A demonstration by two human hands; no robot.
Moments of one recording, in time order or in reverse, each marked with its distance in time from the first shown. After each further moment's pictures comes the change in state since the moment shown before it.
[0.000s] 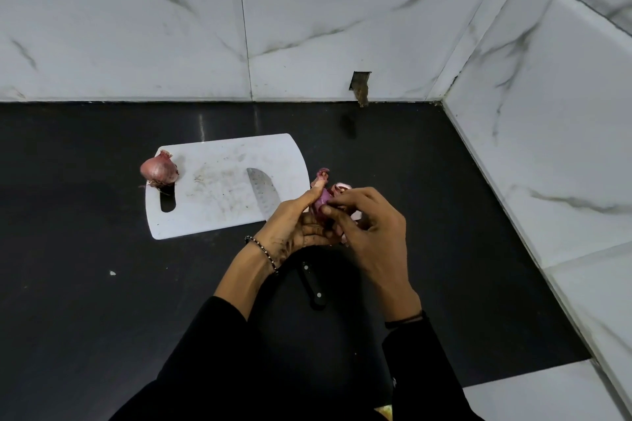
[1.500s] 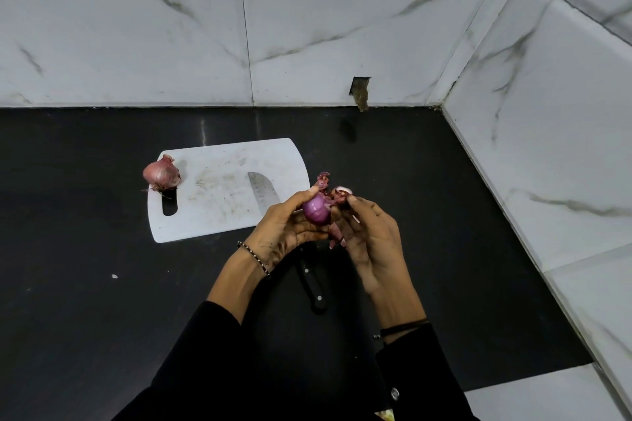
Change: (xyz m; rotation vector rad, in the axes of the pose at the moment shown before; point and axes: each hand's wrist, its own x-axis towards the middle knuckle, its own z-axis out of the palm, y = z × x) left_hand -0.003 -0.002 -0.012 -0.167 0.010 0.066; right_hand 0.003 -0.018 0.003 1.107 0.125 0.868
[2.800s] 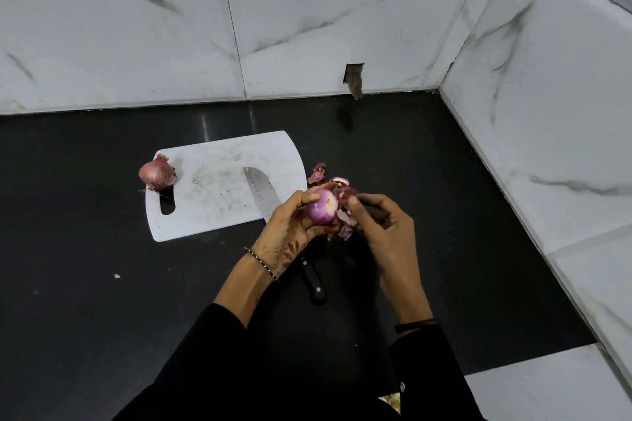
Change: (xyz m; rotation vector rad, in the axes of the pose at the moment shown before) left_hand 0.006 -0.021 0.005 -0.089 -0.118 0.034; right_hand -0.001 0.000 -0.037 -0.674 0.083 -0.300
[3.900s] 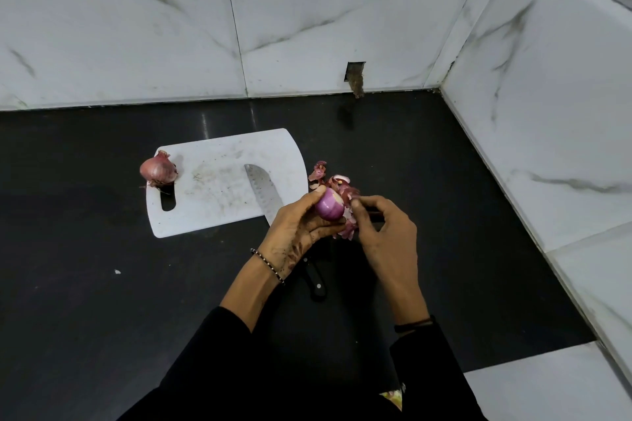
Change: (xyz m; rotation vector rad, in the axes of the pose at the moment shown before) left_hand -0.009 -0.003 0.014 -0.036 0.101 -0.026; right_hand 0.000 0.004 0.000 -0.421 0.064 -0.198
